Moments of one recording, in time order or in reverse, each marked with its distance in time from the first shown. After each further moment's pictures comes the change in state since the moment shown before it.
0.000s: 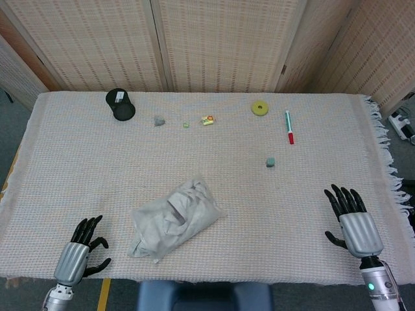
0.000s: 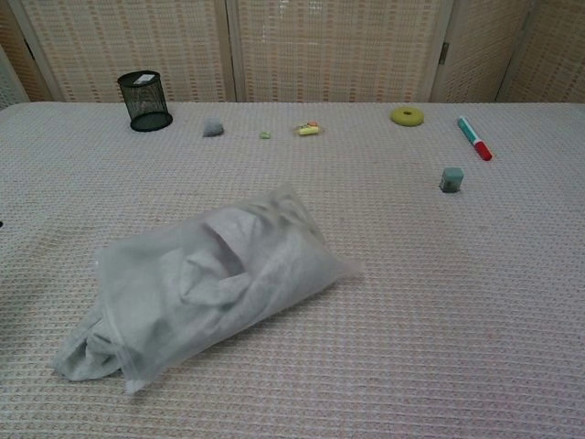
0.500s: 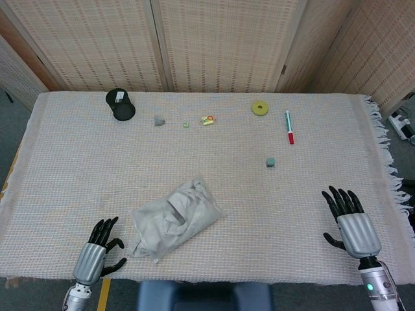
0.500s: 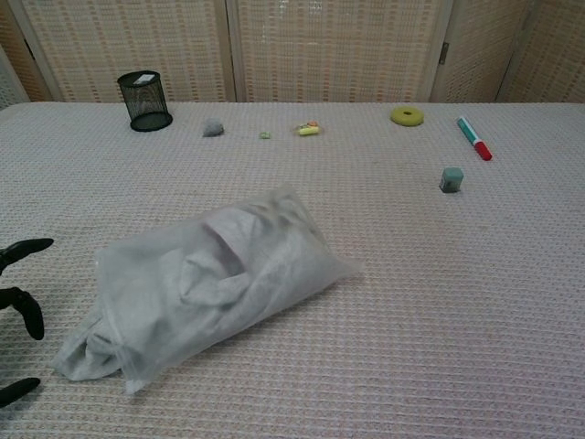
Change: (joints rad) left arm -0.008 -0.192 0.006 0.210 0.010 0.033 -0.048; right arm 0.000 0.003 -0.001 -0.006 -0.005 -0.020 -0.003
